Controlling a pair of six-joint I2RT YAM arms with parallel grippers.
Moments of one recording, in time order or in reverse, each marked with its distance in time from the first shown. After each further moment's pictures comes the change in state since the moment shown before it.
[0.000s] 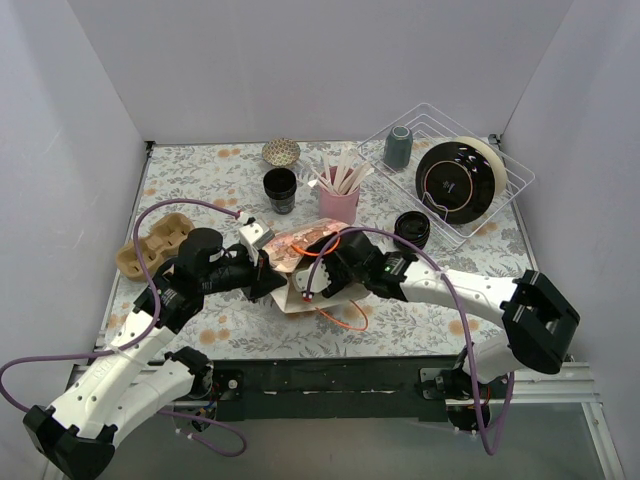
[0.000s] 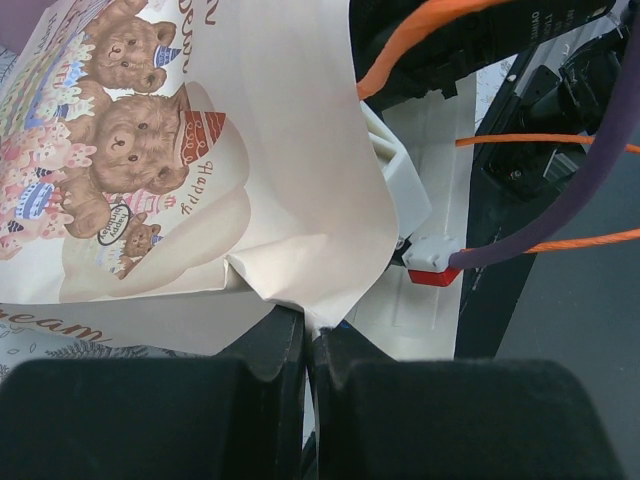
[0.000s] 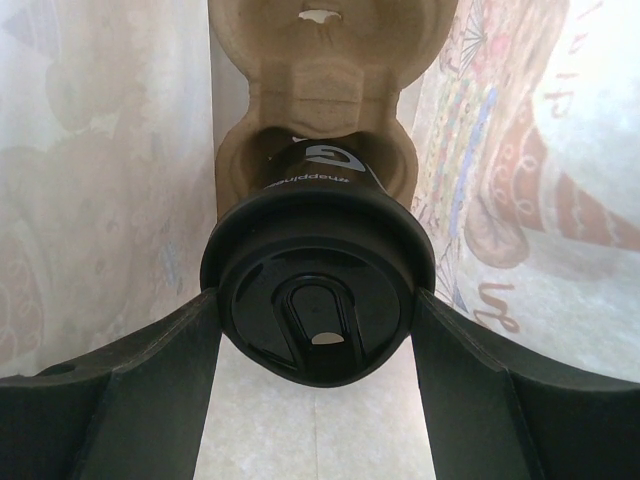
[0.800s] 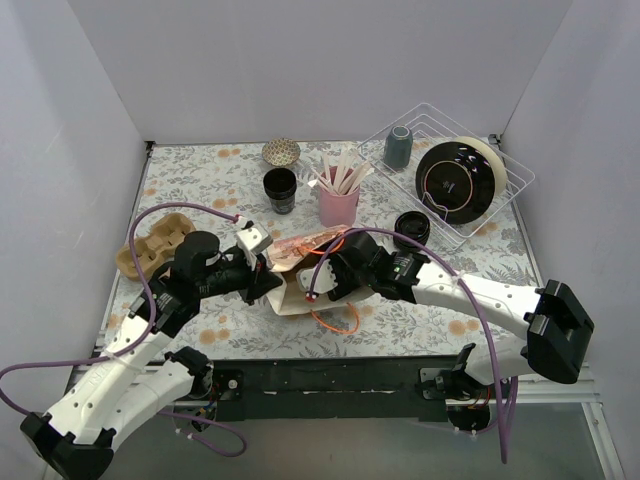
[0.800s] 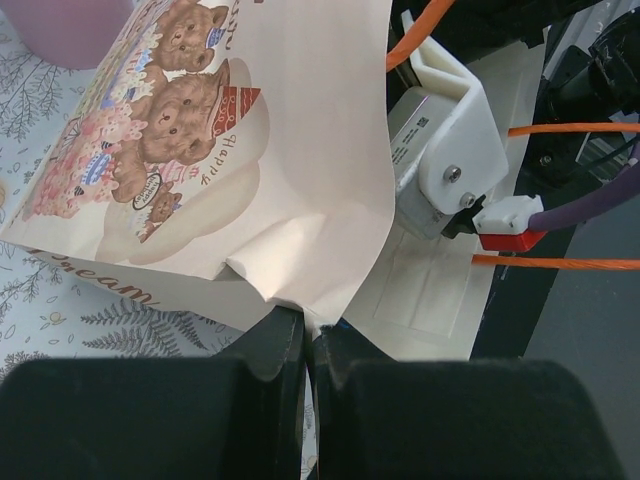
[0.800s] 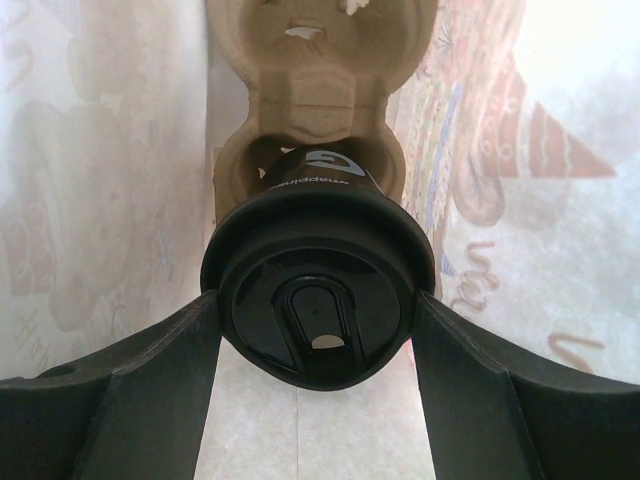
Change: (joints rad) left arm -0.003 -0.033 0.005 -0.040 -0.039 0.077; right arm 0.029 -0.080 0.053 -0.202 0.065 0.095
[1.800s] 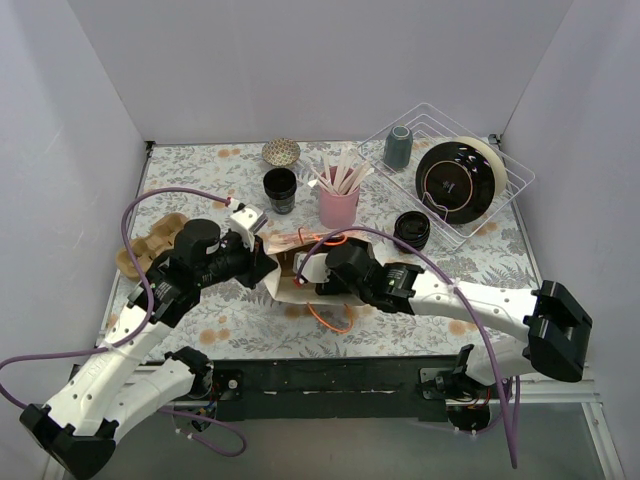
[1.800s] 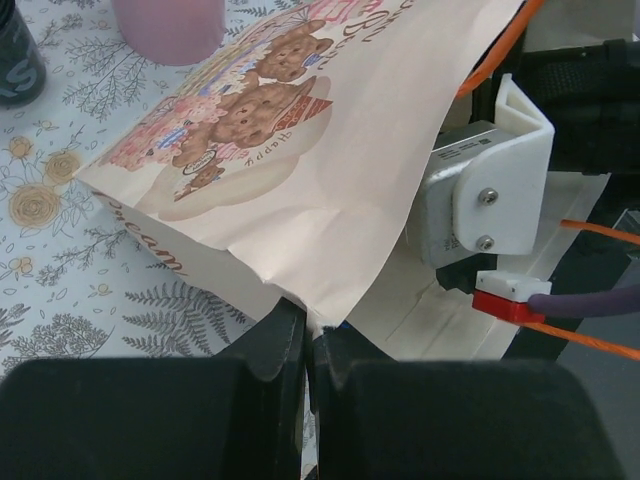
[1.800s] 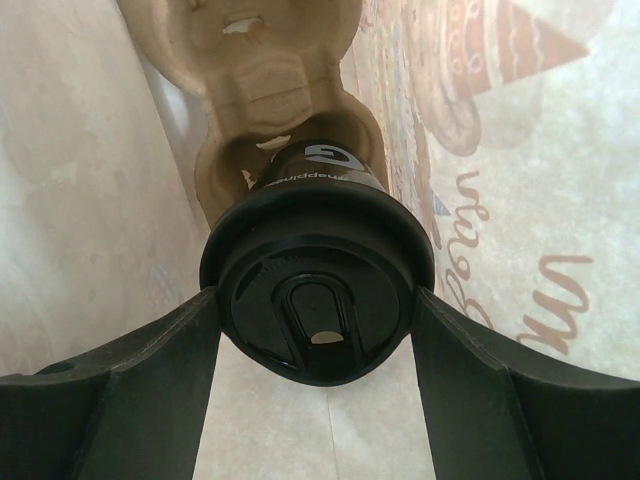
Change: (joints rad) left arm 0.000 0.070 0.109 -0.037 -0.174 -0.105; right arm 0.101 -0.004 -0.038 0.079 0.294 0.429
